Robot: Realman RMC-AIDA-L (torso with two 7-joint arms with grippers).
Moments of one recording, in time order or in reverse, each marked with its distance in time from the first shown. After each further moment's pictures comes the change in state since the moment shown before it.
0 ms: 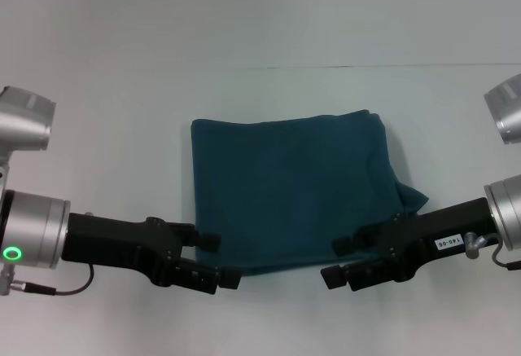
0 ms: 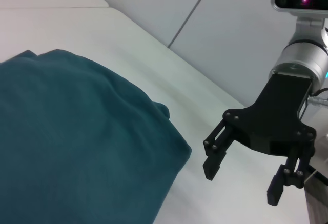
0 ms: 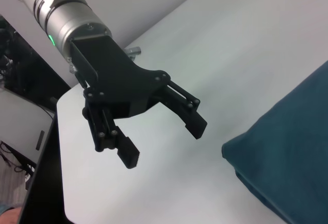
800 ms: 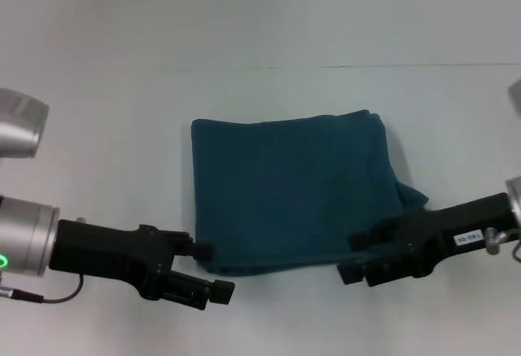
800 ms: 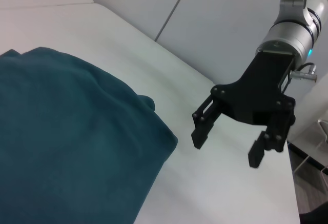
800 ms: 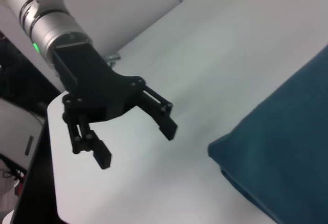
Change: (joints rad) left arm 0.025 0.001 0.009 0.050 0.005 0.057 0.022; right arm -0.029 -0.002 0.036 -0.083 -0.020 -0.050 0.024
